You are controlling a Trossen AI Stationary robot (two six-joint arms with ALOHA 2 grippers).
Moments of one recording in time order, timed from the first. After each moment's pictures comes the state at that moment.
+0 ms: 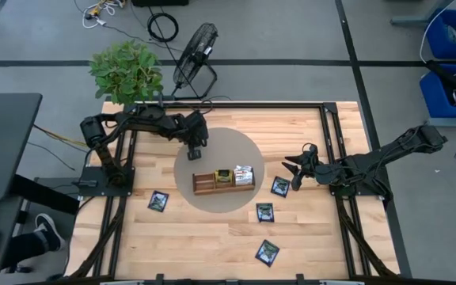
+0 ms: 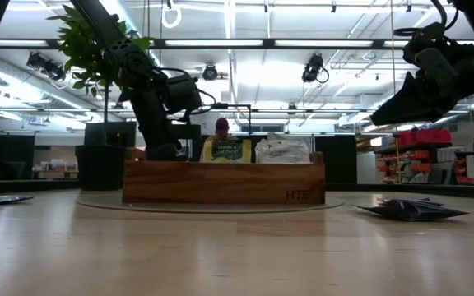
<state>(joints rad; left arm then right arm) 0.50 1.76 0.90 -0.25 -0.03 0.36 0.32 0.72 0.23 -0.08 0.74 0.47</state>
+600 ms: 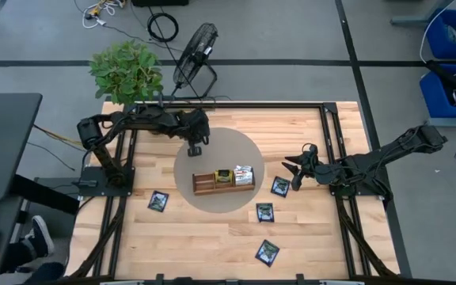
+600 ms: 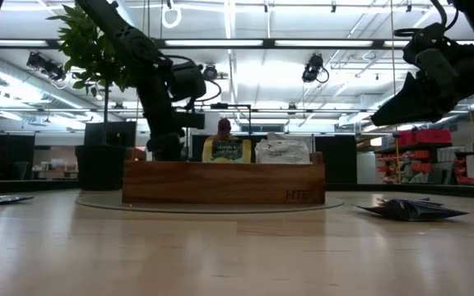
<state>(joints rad) 0.48 1.73 0.99 -0.38 -0.13 0.39 0.32 0.72 0.23 -0.08 0.74 0.48</state>
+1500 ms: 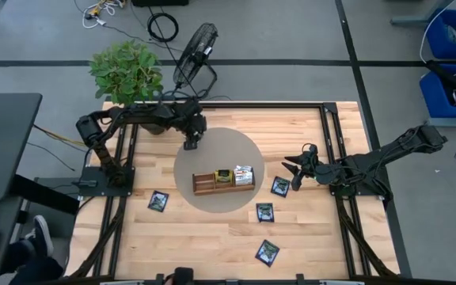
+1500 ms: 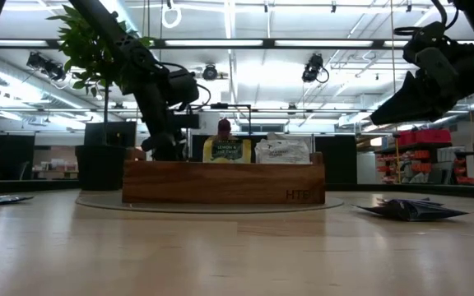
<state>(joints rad) 0.61 1.74 0.99 -0.33 0.04 0.61 0.32 0.72 0.23 -0.07 0.74 0.46</state>
